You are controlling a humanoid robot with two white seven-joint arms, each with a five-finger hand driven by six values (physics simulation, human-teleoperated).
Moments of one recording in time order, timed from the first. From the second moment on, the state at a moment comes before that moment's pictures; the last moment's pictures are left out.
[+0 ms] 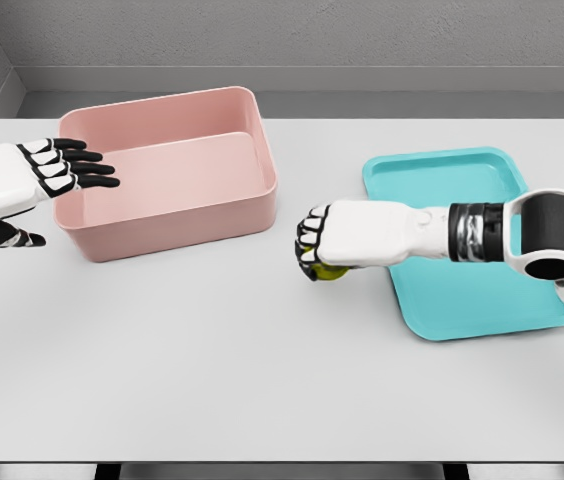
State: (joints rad) left arm -0.33 1.26 -0.42 -1.80 -0.23 -0.61 -0.15; right arm -0.68 -0.69 0.75 -1.74 0.50 -0.61 0.56
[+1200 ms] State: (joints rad) left arm -0.33 1.26 -0.42 -1.80 -0.22 -0.61 -0.16; right arm -0.63 -0.52 0.79 -1.62 0.68 -0.61 0.56
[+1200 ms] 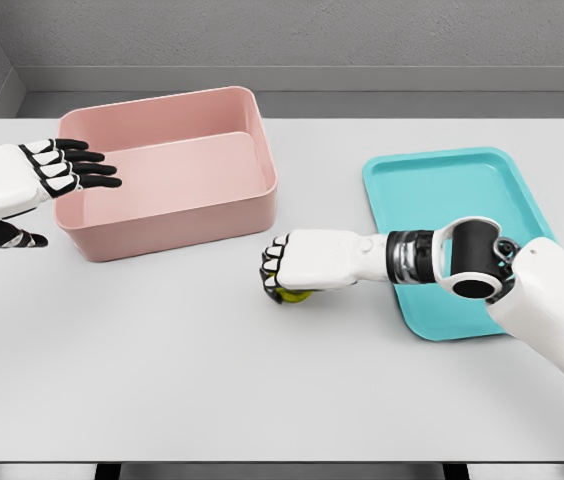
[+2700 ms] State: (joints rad) left arm -0.37 1.23 -0.41 -1.80 -0.23 -0.61 -0.18; right arm -0.50 -0.68 0.43 -1.73 0.53 -0.61 0.55
